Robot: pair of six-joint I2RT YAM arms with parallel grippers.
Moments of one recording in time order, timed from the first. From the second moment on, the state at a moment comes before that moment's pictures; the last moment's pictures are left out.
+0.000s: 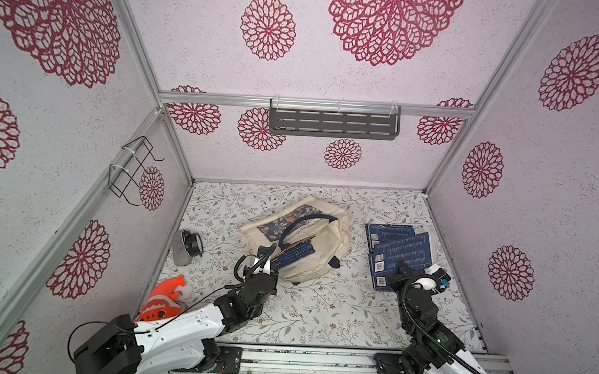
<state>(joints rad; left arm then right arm) -0.94 1.03 0.35 0.31 -0.85 -0.19 0.57 0.38 0.20 -0.09 0.68 0.98</state>
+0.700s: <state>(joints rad) -0.94 1.02 0.35 0.31 -0.85 -0.19 0.18 0.54 0.06 0.00 0.28 1.17</state>
